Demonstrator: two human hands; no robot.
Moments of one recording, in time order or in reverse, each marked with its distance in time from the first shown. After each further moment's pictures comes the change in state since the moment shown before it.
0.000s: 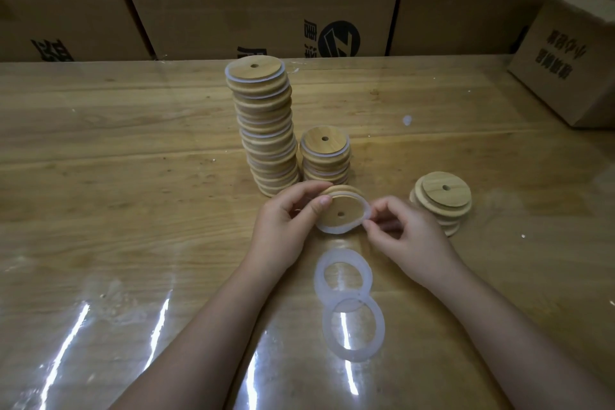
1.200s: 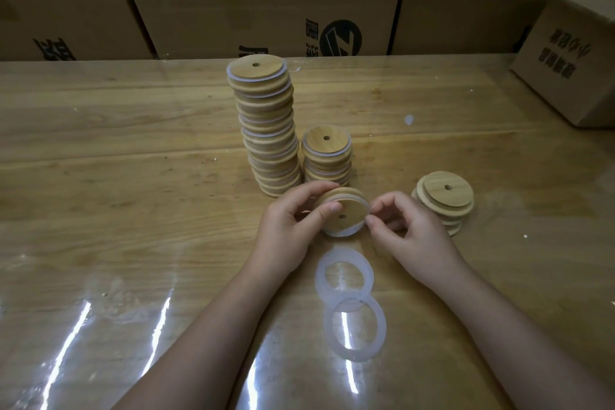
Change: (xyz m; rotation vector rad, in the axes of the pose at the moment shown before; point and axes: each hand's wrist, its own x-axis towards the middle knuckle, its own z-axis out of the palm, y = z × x) left_hand -0.003 0.002 0.002 0.015 -0.031 0.028; right_hand 0.001 0.002 0.000 0.067 0.012 0.034
